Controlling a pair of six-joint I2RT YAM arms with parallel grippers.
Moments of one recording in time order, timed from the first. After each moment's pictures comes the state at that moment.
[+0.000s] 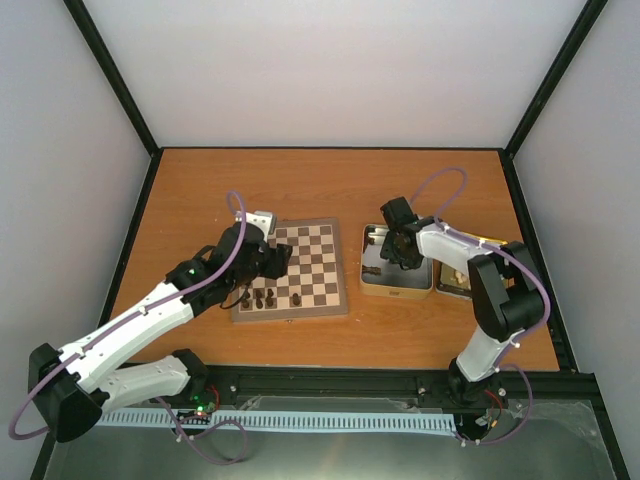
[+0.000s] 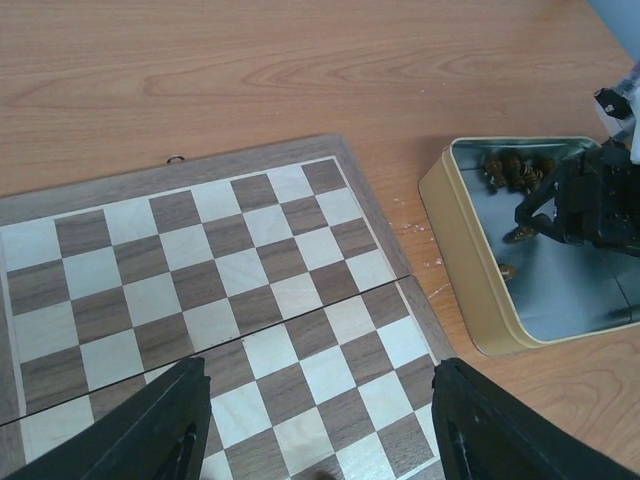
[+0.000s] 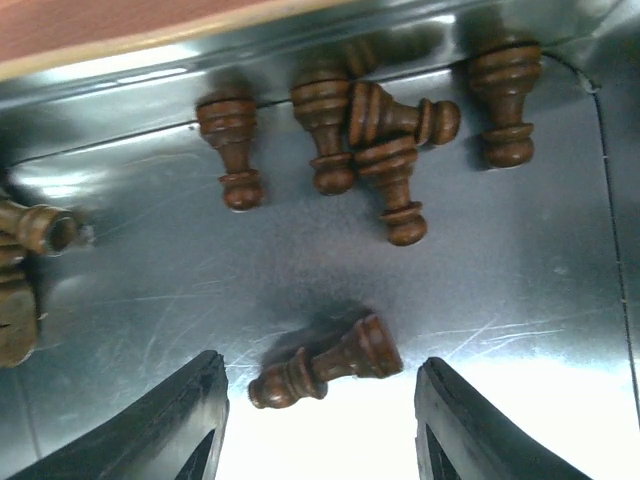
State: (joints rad) left arm -0.74 1.02 0.86 -0.50 -0.20 -0.46; right arm 0.41 1.70 1.02 -0.55 0.16 0.70
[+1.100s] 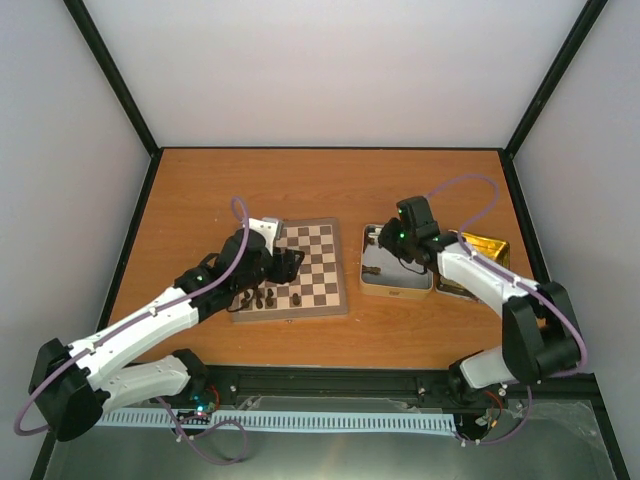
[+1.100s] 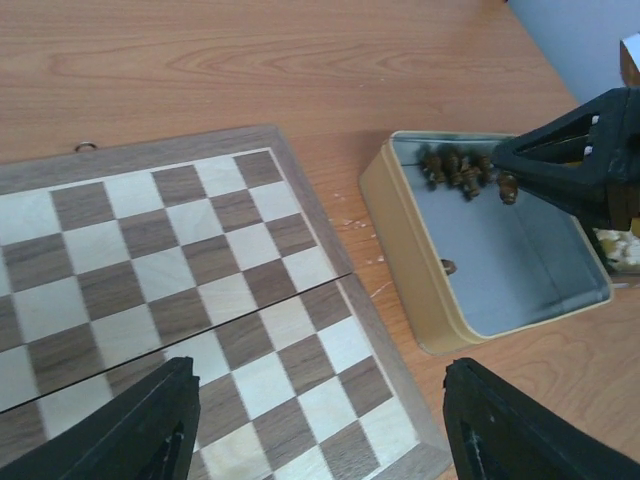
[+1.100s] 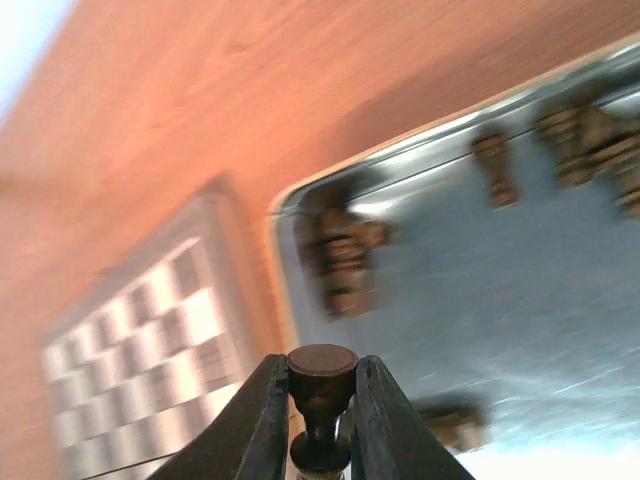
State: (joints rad) left arm -0.74 1.03 0.75 -0.32 -0.09 -0.49; right arm 0.41 1.47 0.89 -0.32 -0.02 0.88
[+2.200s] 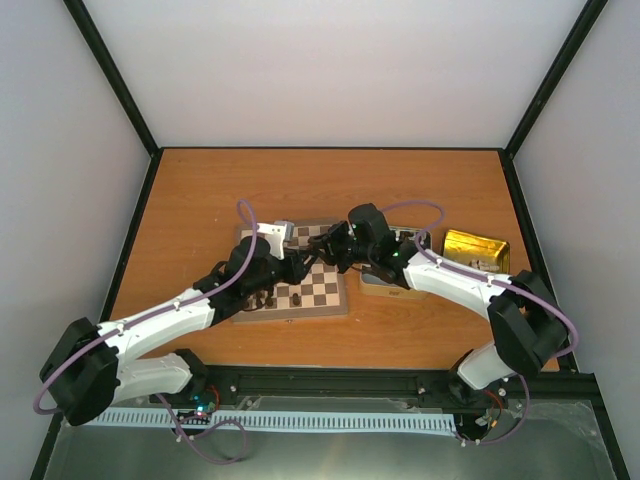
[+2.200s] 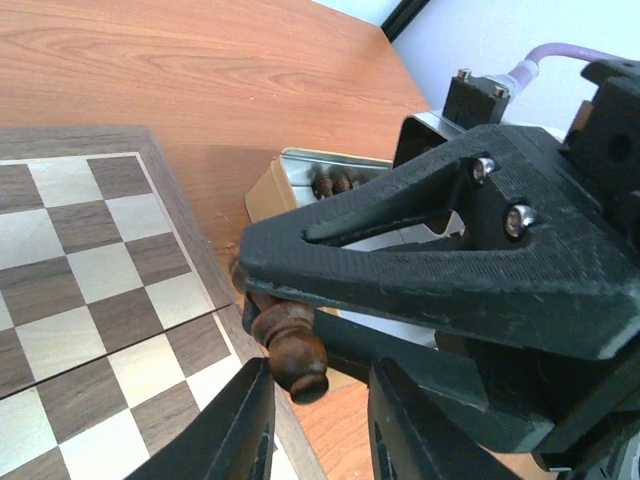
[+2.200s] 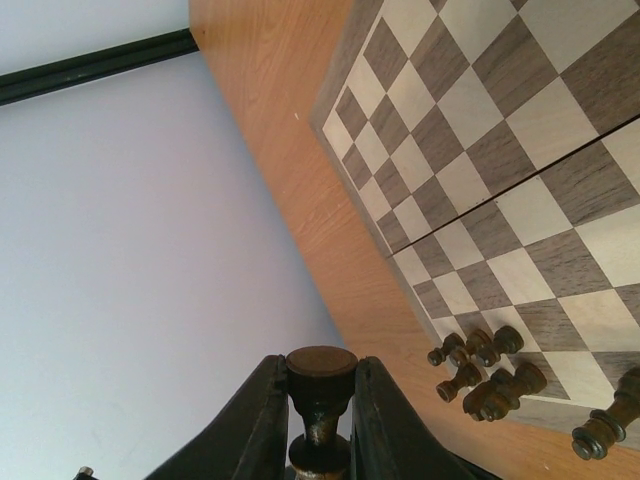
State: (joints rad) left arm -0.74 1.13 0.58 0.15 0.11 -0.64; right arm 0.75 1.50 0.93 0.05 -0.30 1.68
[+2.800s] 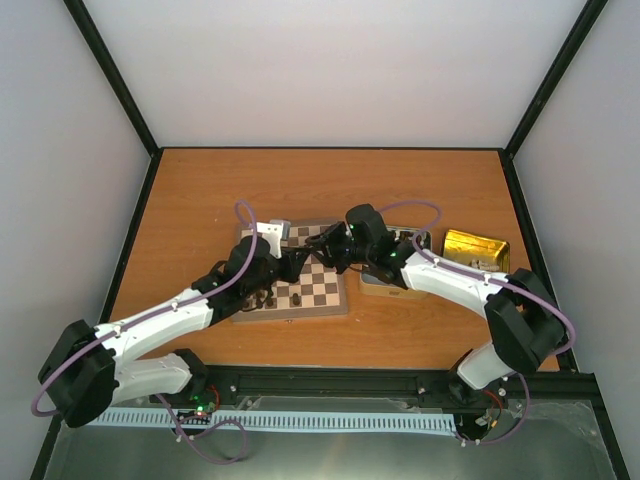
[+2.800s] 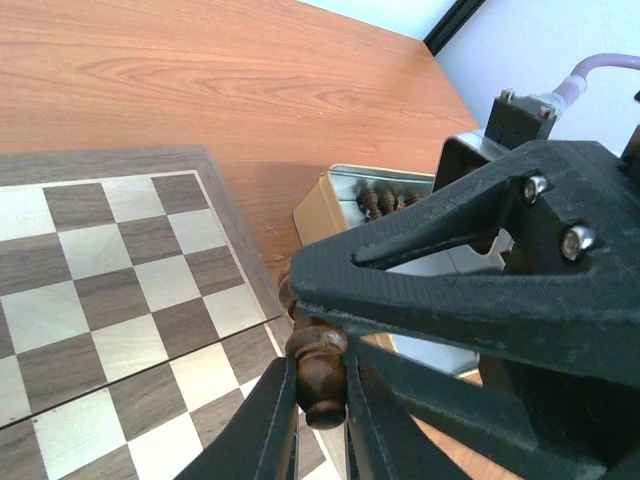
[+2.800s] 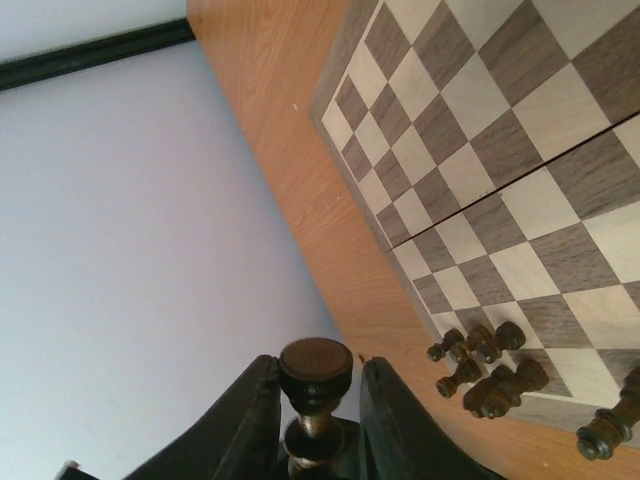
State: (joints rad) left arm -0.74 1.12 0.59 0.11 0.01 -0.61; right arm 0.76 1.51 0.94 0.06 -0.31 1.68
